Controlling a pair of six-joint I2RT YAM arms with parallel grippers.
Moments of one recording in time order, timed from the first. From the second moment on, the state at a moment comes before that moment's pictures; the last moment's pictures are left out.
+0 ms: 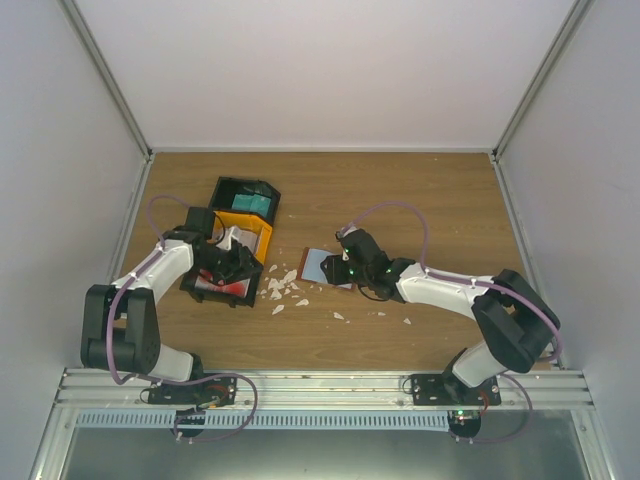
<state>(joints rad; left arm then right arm) -0.07 1.44 0.85 -0.69 0.65 -0.38 0.78 1.53 0.79 -0.03 0.00 0.56</state>
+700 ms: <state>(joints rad) -0.21 1.32 0.84 -0.68 0.29 -0.40 0.78 1.55 0.79 -0.04 0.01 0.56</state>
